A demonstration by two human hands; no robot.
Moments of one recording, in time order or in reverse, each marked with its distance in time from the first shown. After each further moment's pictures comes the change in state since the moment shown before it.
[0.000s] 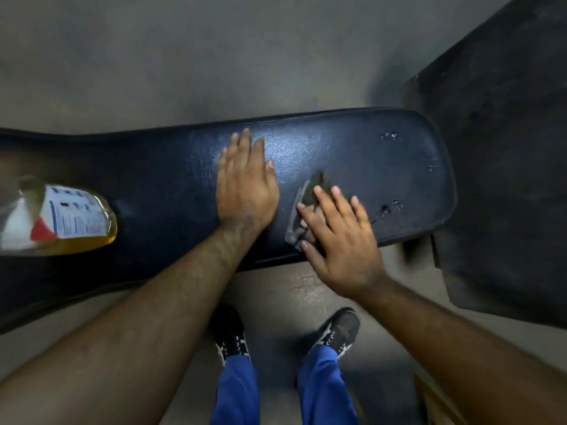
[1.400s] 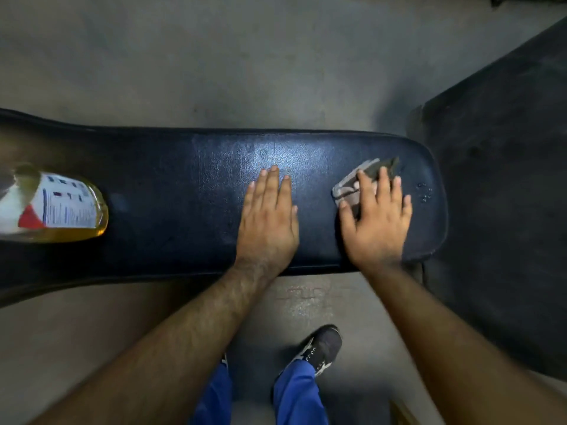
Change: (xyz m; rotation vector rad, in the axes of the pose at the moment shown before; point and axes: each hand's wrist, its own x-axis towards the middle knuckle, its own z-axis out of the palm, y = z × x) left_hand -0.042 0.037 0.016 0.075 -0.068 0.060; right_hand 0.045 0.061 -0.009 0.010 0.131 0.501
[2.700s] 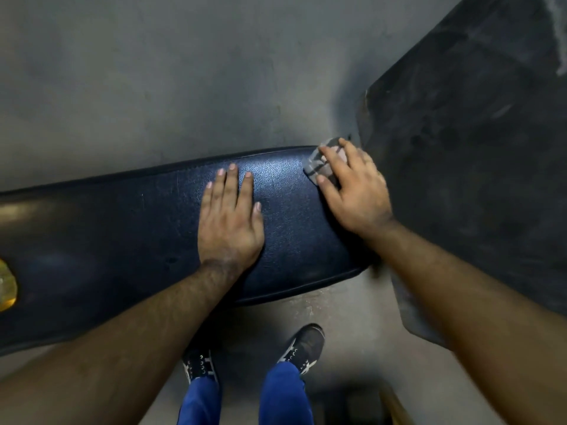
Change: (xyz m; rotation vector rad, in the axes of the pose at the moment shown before) left_hand 0.068 0.074 0.035 0.203 -0.014 0.052; right_hand 0.119 0.116 -0.026 0.178 -0.191 -0.151
